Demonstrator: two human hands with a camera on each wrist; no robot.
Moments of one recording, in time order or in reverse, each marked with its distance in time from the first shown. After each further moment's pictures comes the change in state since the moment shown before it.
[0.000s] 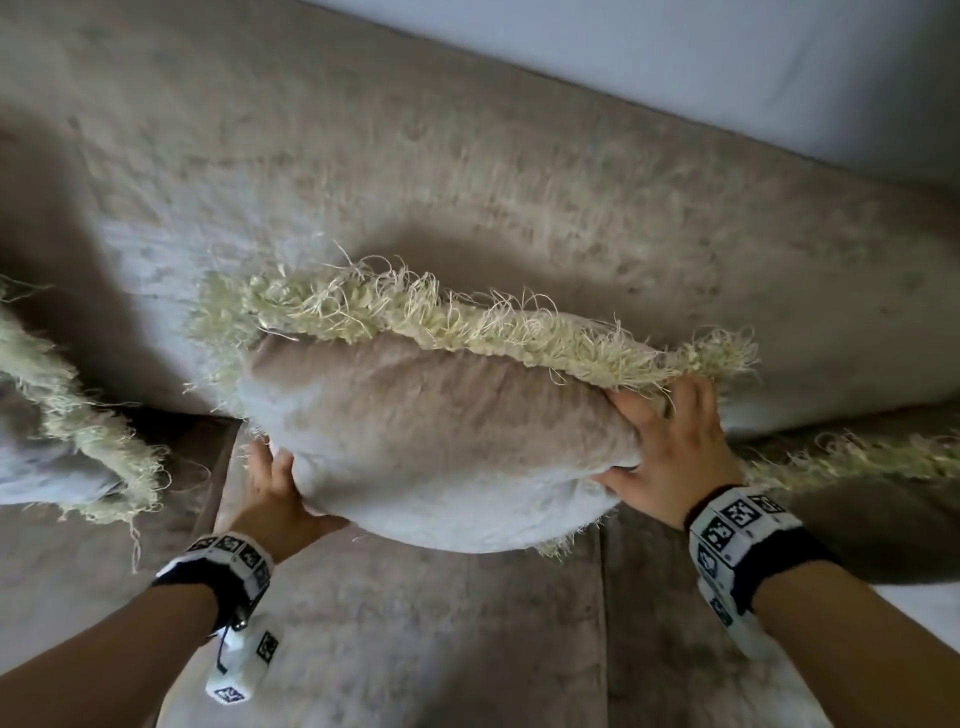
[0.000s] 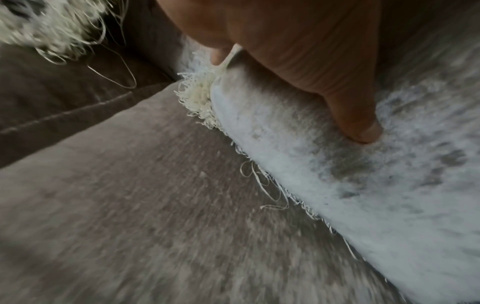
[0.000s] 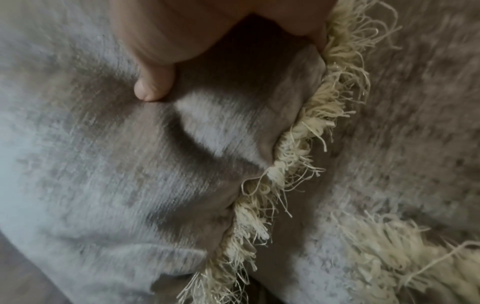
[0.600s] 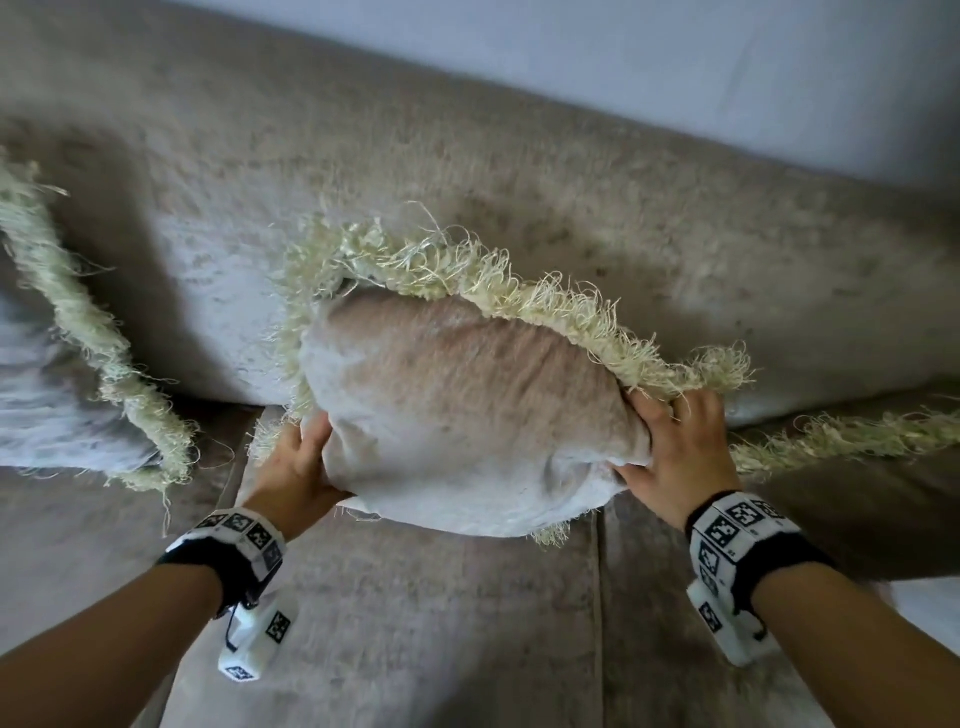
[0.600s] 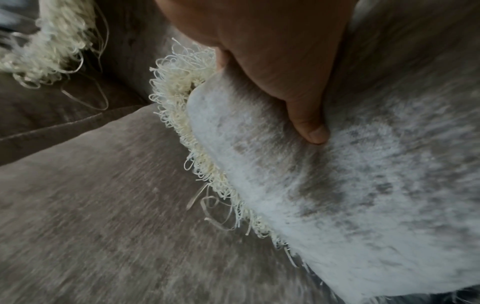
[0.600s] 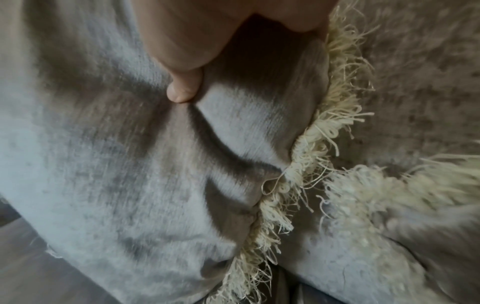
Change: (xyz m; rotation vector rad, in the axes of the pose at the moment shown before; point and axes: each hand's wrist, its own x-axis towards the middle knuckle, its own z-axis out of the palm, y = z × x) left_hand -0.038 0.054 -0.030 -0.031 0.043 0.146; right_hand -0.048 0.016 -0.006 0.140 0.106 0.092
